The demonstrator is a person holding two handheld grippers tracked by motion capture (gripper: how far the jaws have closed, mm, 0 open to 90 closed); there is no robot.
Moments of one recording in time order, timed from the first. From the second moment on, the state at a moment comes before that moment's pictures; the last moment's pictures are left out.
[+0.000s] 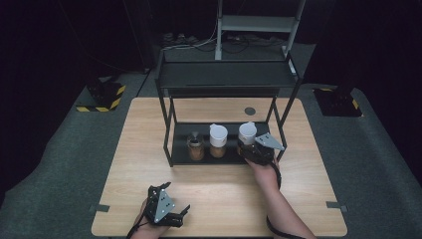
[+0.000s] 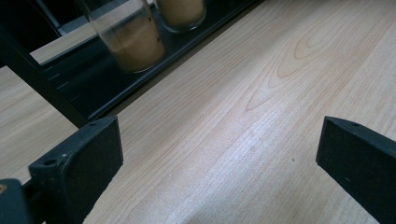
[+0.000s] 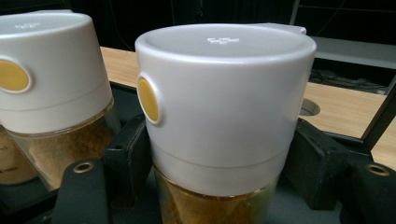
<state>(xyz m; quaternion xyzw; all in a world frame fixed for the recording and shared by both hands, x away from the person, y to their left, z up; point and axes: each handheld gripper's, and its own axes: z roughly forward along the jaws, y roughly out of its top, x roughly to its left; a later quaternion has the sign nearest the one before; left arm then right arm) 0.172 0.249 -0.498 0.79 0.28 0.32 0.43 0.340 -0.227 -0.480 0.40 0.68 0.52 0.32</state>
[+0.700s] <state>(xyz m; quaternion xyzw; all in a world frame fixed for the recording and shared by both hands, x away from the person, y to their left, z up) 0.172 0.248 -0.498 0.80 0.28 0.33 0.43 0.338 -0.228 -0.484 0.39 0.69 0.52 0.32</state>
